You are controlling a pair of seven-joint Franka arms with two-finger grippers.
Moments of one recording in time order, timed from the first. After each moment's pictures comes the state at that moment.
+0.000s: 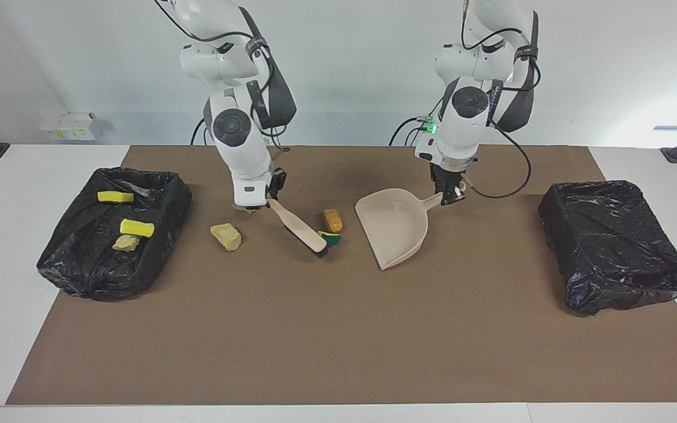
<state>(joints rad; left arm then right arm) -0.31 -0.08 -0.12 -2.26 0.06 2.10 0.82 -0.10 0.07 0.28 -1.92 0.08 1.66 -0.34</state>
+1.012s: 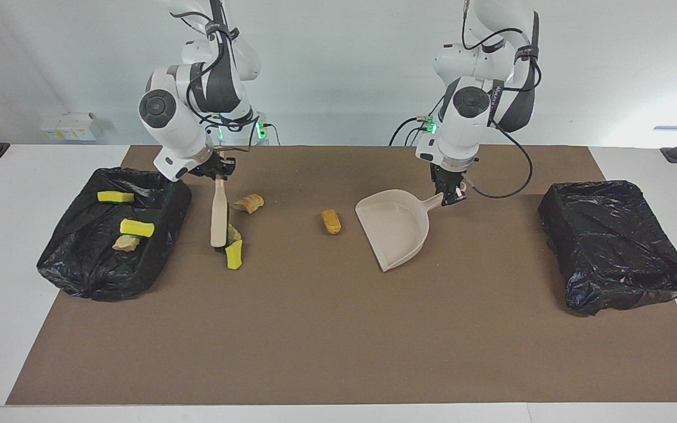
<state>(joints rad) -0.31 -0.08 -0.11 -2.26 0.06 2.10 0.82 -0.26 -0.15 0.28 -2.28 0.08 1.83 0.00</state>
